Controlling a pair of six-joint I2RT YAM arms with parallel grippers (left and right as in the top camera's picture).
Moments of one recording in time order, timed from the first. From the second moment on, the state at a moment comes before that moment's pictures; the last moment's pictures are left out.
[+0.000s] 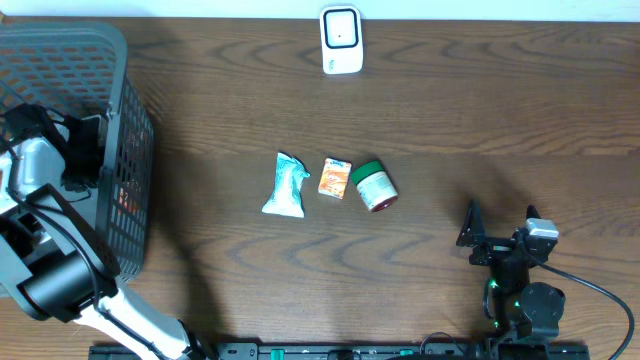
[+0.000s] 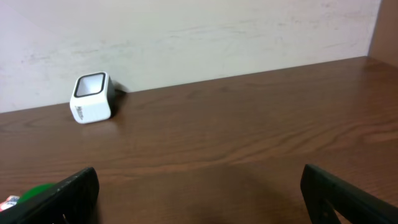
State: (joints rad) left arm 0.59 1.99 1.37 -0.77 0.29 0.38; right arm -0.03 0.01 0.01 -0.07 0.02 0.17
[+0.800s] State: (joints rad) left arm 0.59 1.79 1.37 -0.74 -0.01 0.23; right arm -0.03 0.01 0.01 -0.07 0.02 0.17
